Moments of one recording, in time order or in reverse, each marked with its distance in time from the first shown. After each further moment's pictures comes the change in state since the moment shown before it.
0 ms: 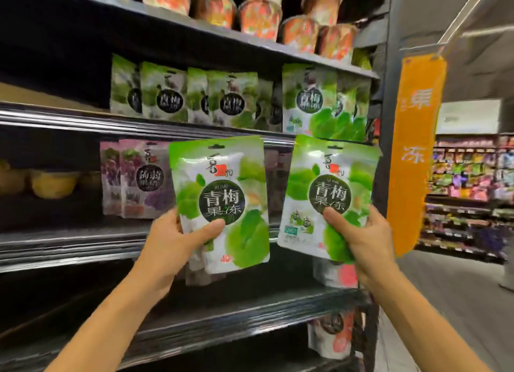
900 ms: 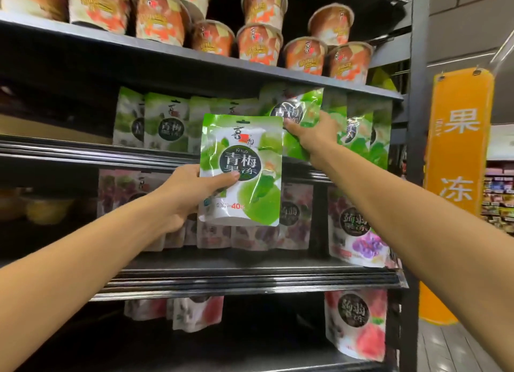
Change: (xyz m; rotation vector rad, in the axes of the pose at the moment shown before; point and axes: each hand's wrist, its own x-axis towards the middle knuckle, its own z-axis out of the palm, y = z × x) left_hand 0.123 0.064 0.068 0.180 0.007 -0.141; right_hand 0.247 -0.065 0.112 -0.137 -0.091 -0.050
